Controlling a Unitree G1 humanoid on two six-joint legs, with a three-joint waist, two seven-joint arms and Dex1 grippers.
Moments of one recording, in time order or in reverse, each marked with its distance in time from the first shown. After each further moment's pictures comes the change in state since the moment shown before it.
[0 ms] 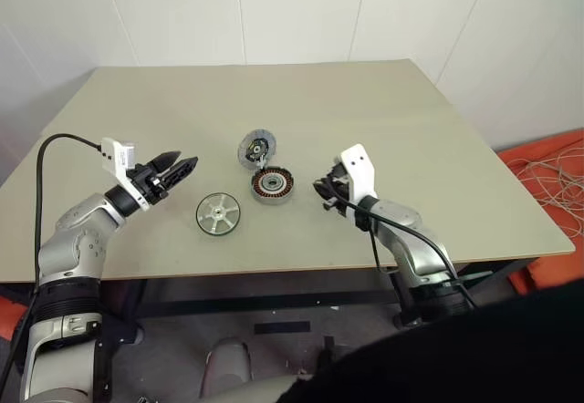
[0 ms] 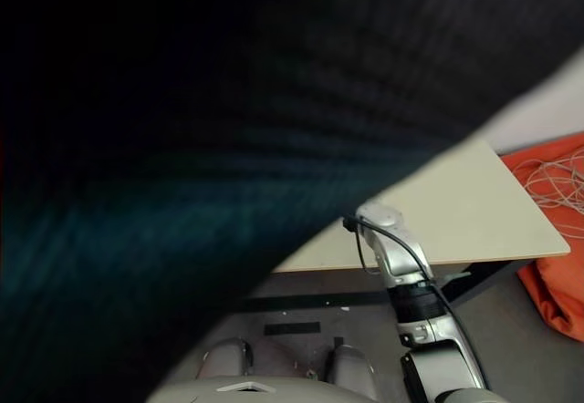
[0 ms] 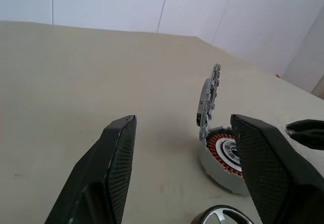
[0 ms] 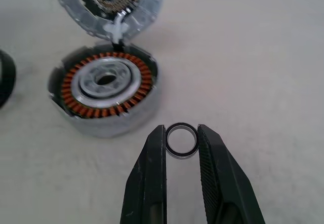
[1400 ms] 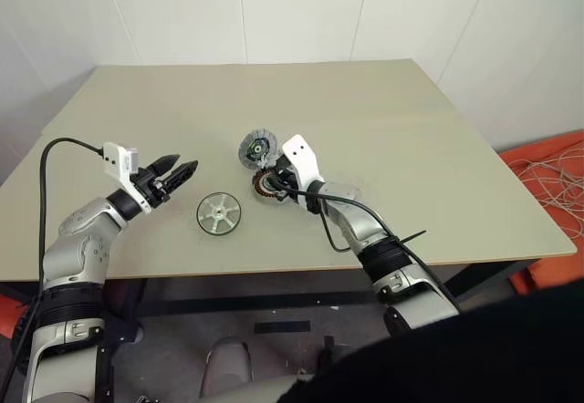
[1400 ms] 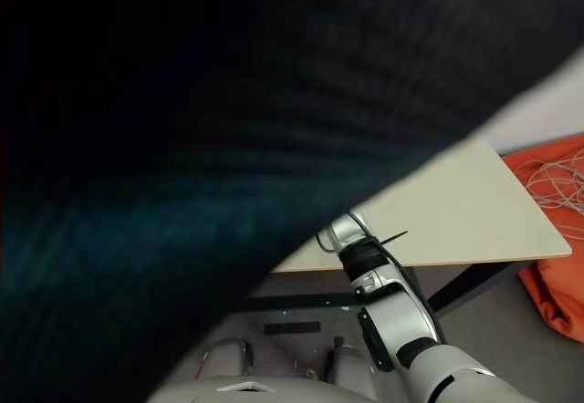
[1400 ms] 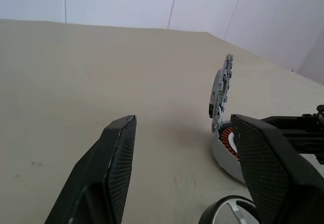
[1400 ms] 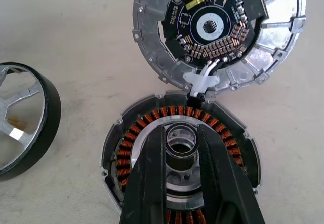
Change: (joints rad) left arm 0.027 -0.013 -0.005 -0.009 0.030 -0.040 0.028; right arm -0.269 0.171 0.094 0.482 -0.100 -0.220 0.015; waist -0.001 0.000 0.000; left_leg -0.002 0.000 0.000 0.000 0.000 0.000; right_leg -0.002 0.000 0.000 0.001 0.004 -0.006
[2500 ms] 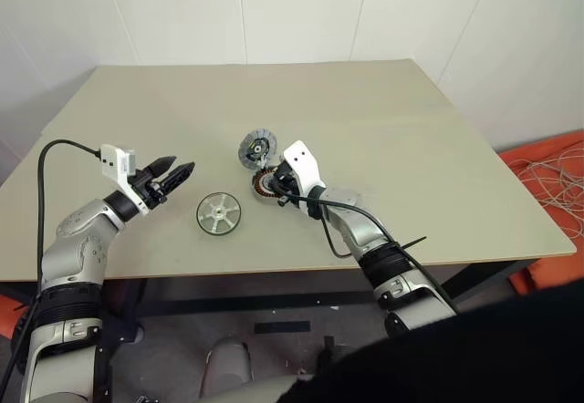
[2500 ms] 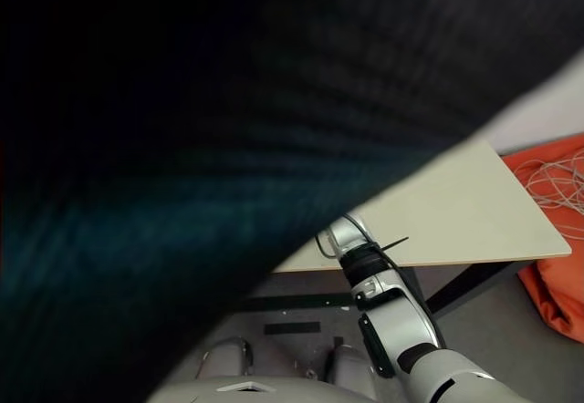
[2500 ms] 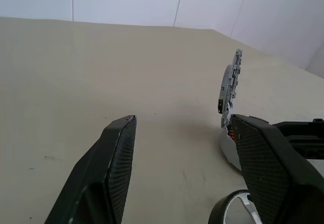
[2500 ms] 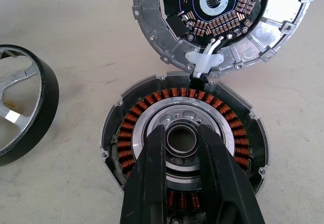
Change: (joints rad) left arm 0.000 0.009 0.000 0.031 0.012 -0.030 -0.003; right arm 0.045 -0.003 -0.001 -0.009 -0.014 -0.007 -0.002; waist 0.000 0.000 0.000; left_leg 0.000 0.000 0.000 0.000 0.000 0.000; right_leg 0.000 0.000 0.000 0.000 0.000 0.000
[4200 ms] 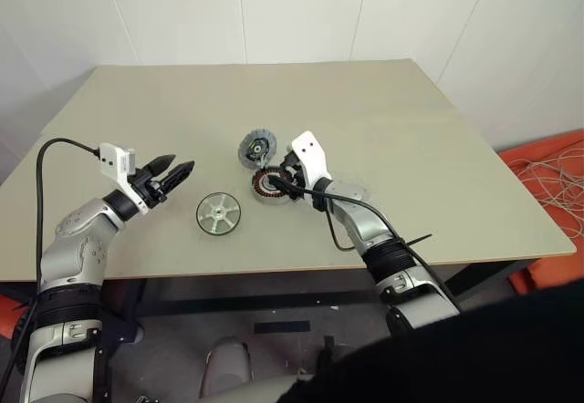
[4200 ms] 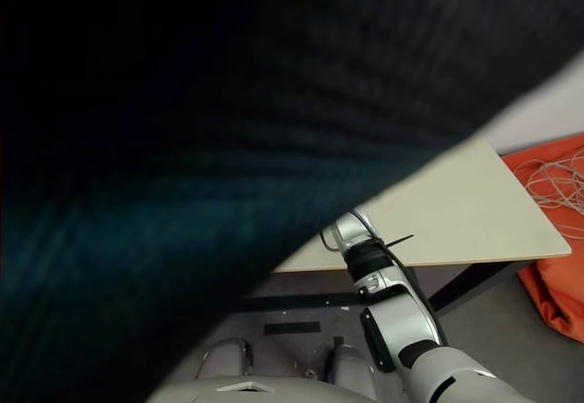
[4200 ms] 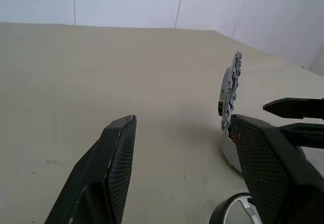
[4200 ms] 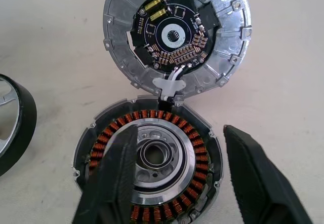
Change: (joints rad) left arm 0.008 0.000 0.000 -0.029 0.003 0.001 0.016; right arm -0.011 -0.012 -0.046 -0.001 -0.003 -0.055 -0.010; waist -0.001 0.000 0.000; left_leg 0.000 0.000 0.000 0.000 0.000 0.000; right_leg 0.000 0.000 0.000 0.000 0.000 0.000
